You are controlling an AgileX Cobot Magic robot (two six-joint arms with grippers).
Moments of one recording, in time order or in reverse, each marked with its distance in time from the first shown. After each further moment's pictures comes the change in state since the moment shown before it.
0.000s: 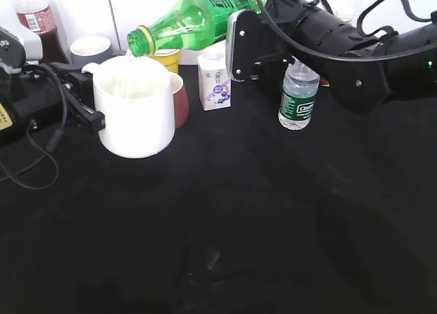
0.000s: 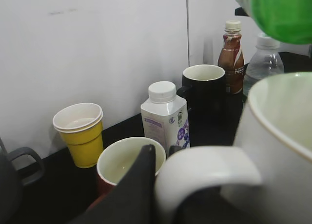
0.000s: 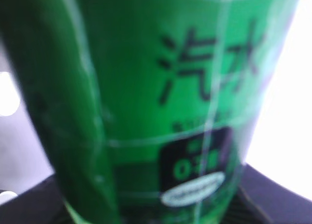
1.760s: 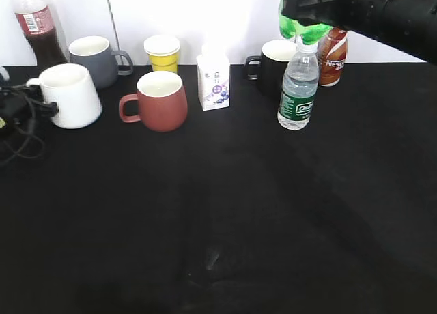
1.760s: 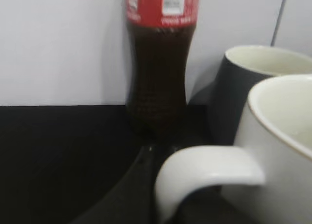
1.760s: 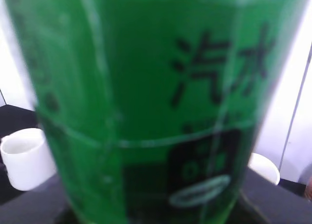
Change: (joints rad) left arm 0.375 0.732 -0.571 -0.150 -0.150 0.003; right arm 0.004 -0.447 0.234 0.075 0.330 1.537
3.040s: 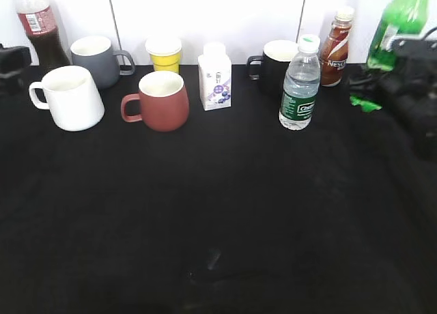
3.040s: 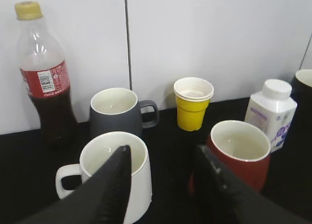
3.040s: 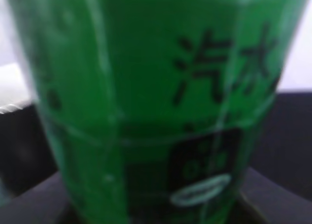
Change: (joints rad) left arm -0.239 -1.080 0.641 -0.030 0.559 -0.113; right arm -0.416 0.698 -0.089 0.038 -0.510 -0.003
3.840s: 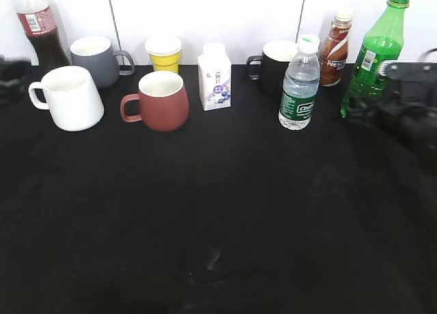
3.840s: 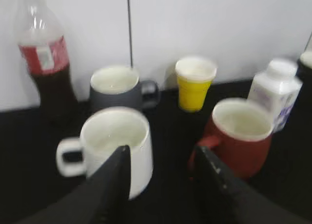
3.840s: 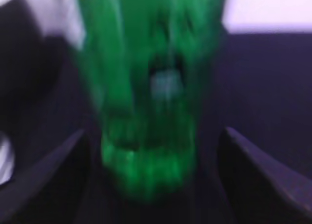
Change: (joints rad) left arm -0.003 -0.001 -0.008 0.023 0.123 -0.034; right arm 0.000 -0.078 0.118 0.037 0.182 -0.076
